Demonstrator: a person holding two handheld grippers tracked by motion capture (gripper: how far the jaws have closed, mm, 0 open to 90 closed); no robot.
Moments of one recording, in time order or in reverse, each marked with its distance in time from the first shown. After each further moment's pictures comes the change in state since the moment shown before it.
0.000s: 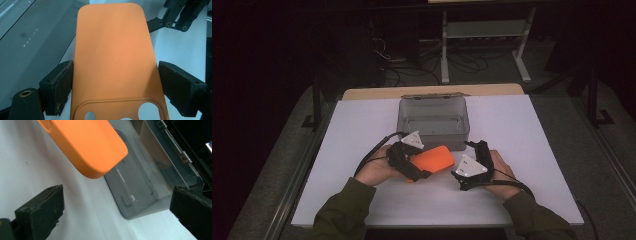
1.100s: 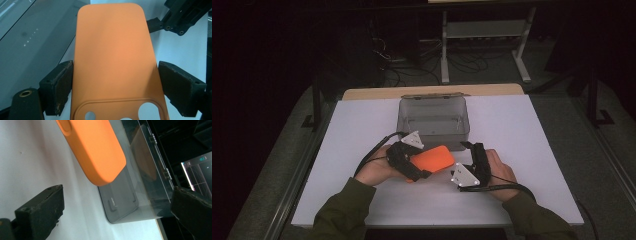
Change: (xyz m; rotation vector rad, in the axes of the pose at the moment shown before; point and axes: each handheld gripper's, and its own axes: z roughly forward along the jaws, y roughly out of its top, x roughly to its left) left arm 0.000 0.000 0.000 0.001 0.003 -0.010; right arm 0.013 0.009 -0.004 0.005 -0.106 -0.217
